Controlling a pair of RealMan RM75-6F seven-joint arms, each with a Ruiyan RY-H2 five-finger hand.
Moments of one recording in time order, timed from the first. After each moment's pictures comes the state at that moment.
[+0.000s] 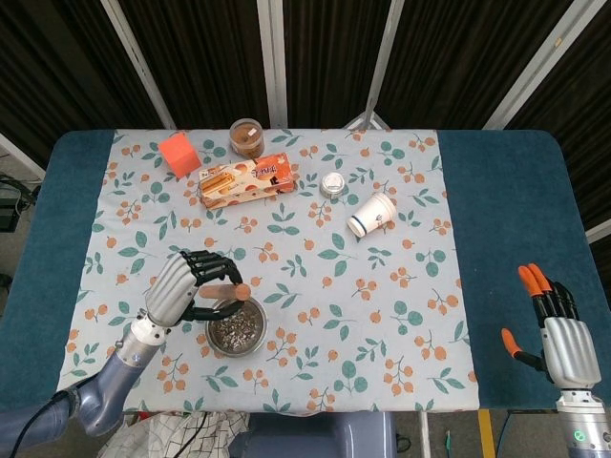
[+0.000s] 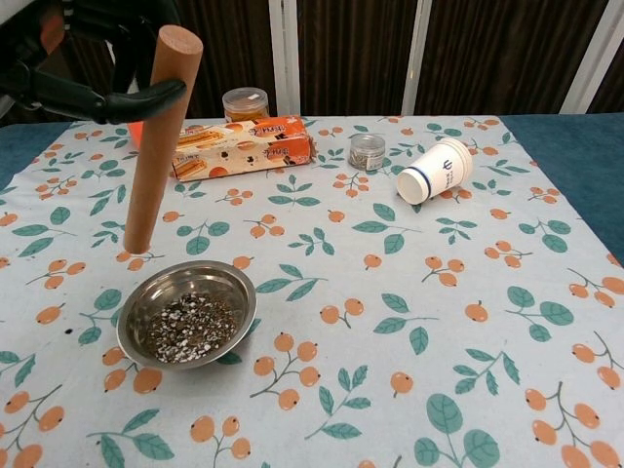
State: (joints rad) left arm -0.59 -1.57 -0.12 -1.40 1.79 1.54 -0.30; right arm 0.06 -1.16 0.07 -1.63 -1.52 1.51 0.13
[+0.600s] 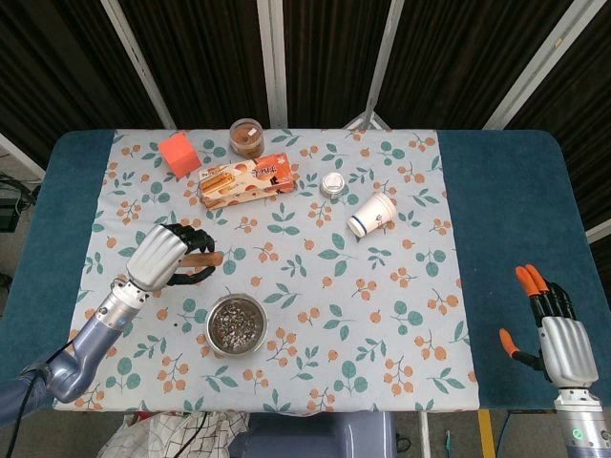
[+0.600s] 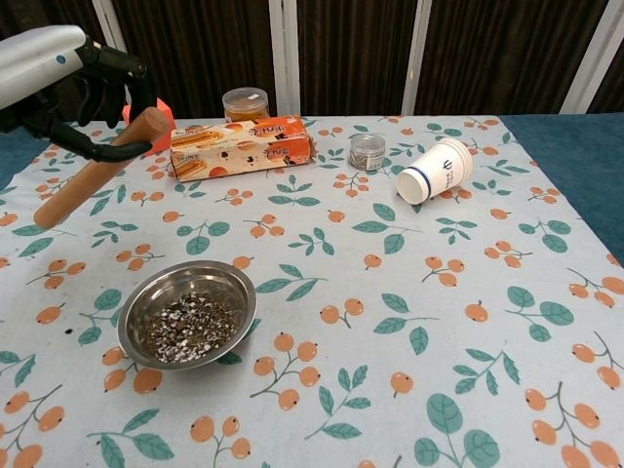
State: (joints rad) left arm -0.64 -1.53 -0.11 -1.12 1.71 1.37 -0.24; right arm 0.07 -1.15 0.07 -1.64 -1.50 1.48 0.13
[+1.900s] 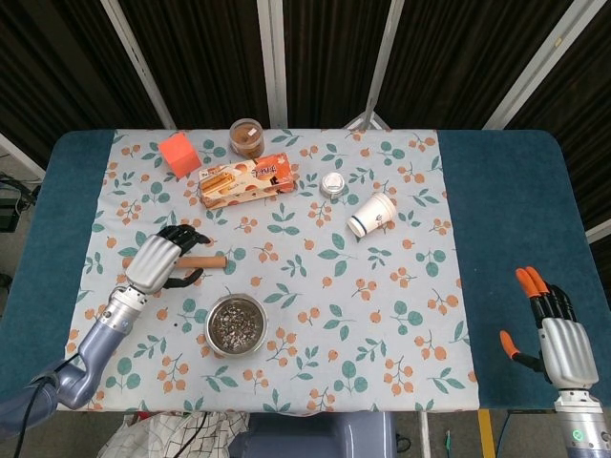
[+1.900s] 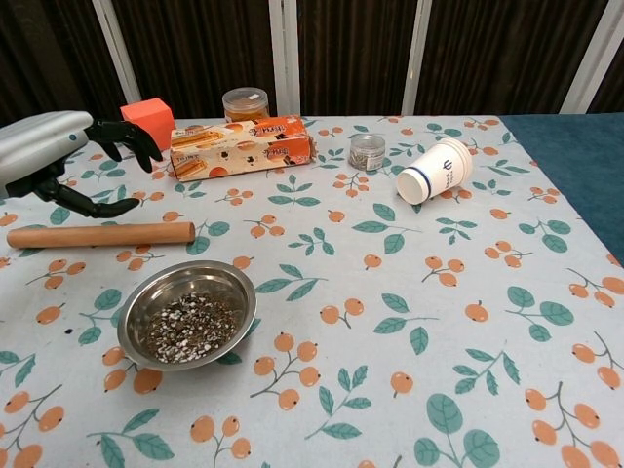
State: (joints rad) left arm -0.60 -1.63 -0.06 -0.97 1.60 1.29 -0.27; right arm 0.06 -1.14 0.06 -1.66 -1.49 1.47 0.12
